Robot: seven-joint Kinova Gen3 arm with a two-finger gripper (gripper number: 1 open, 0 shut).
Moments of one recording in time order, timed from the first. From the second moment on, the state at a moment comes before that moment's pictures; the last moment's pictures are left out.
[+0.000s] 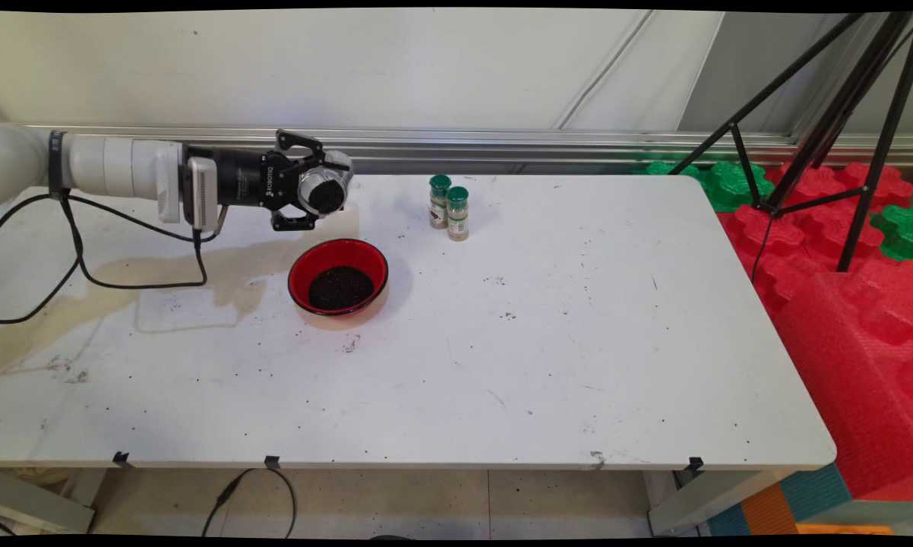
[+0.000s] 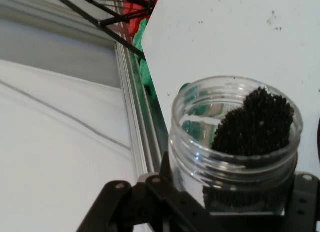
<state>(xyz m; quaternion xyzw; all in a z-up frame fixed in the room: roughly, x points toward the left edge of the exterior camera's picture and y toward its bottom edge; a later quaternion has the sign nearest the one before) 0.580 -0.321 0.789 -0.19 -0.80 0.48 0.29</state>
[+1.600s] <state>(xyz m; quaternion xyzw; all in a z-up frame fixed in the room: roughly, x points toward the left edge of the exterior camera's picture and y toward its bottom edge) 0.598 -0.332 0.812 0.19 -0.79 0.30 0.49</state>
